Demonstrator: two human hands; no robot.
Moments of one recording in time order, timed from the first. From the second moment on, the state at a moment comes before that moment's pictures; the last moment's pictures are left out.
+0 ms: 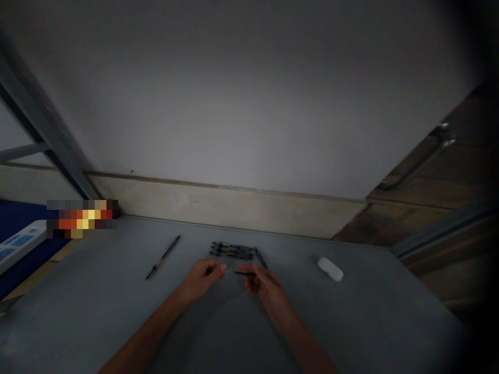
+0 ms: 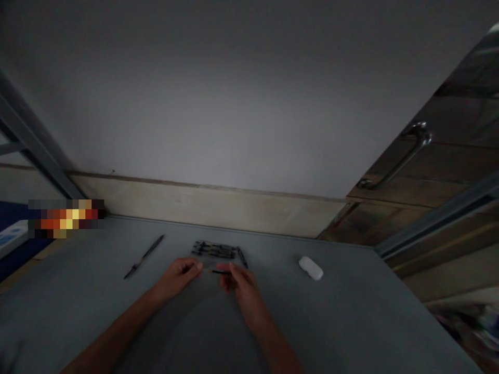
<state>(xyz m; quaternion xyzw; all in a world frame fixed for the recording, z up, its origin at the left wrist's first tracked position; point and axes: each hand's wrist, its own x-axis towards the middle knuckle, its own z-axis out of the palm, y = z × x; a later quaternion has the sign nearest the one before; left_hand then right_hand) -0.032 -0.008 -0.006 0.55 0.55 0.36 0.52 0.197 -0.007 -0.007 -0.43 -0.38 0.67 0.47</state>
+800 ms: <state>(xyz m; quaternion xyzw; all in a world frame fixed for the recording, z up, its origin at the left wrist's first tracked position) -0.034 -0.009 -0.010 0.54 0.52 0.38 0.54 0.198 -0.007 -0.004 -0.43 -0.39 0.67 0.46</state>
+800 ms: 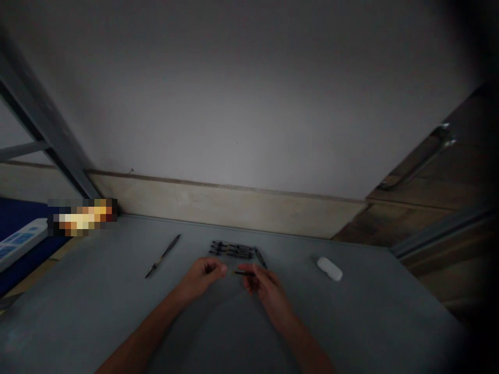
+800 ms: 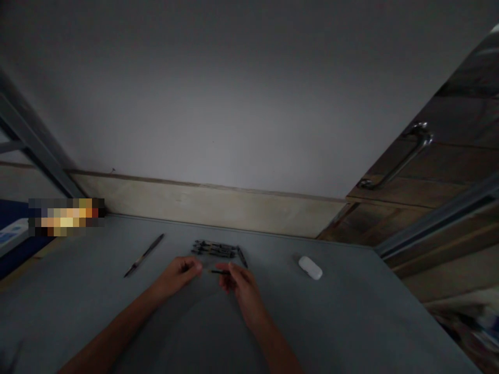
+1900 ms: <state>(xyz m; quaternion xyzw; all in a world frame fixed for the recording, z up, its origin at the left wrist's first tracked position) -0.031 -0.013 0.002 0.61 0.59 0.29 0.44 0.199 -0.006 -0.011 -0.43 -0.40 0.66 0.47</state>
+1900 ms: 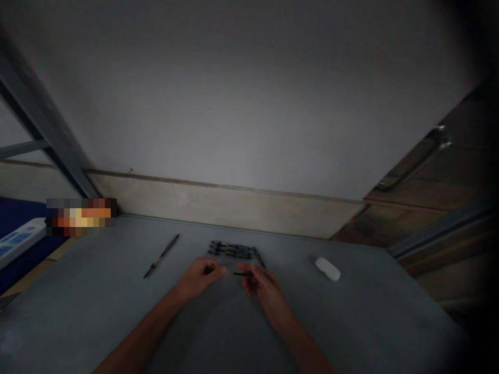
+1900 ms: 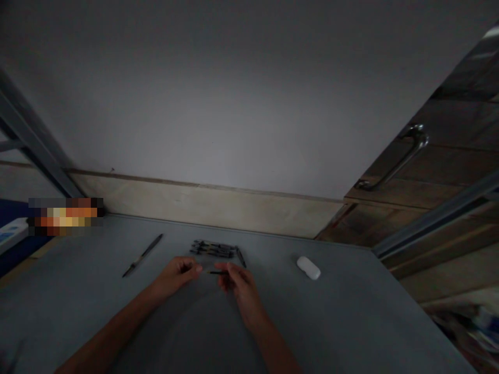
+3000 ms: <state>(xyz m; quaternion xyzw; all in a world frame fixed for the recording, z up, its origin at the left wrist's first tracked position) -0.023 -0.030 -0.015 0.77 0.55 0.22 0.23 0.197 -0.011 -0.003 -0.44 -0.44 0.64 0.45</state>
